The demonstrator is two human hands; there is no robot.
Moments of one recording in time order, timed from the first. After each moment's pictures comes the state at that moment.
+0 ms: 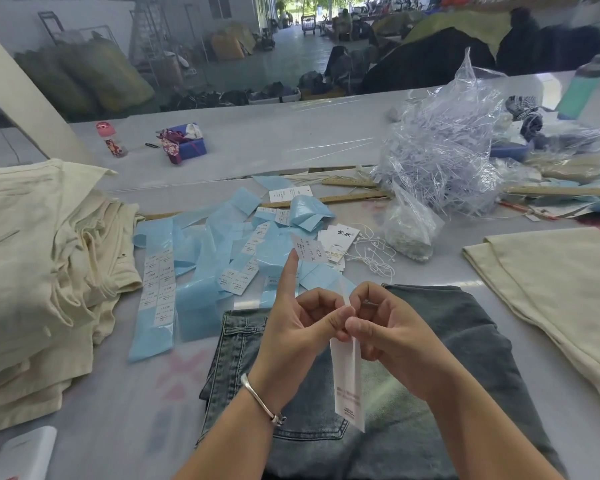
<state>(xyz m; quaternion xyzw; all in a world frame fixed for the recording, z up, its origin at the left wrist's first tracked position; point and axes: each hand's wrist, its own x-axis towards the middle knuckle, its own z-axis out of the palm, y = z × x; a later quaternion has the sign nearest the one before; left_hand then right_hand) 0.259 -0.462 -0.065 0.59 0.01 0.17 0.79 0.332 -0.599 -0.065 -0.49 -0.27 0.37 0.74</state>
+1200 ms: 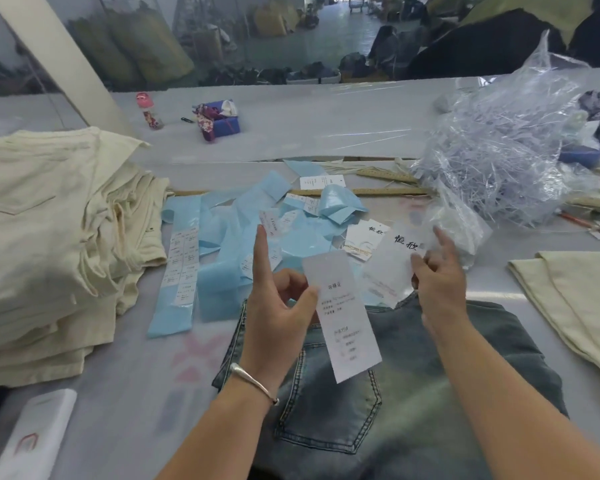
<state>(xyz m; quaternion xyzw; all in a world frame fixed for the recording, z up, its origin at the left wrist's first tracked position) 0.264 -0.417 -0.072 0.74 0.18 0.33 0.56 0.454 -0.554 -0.127 -0.69 -0.06 0.05 0.72</state>
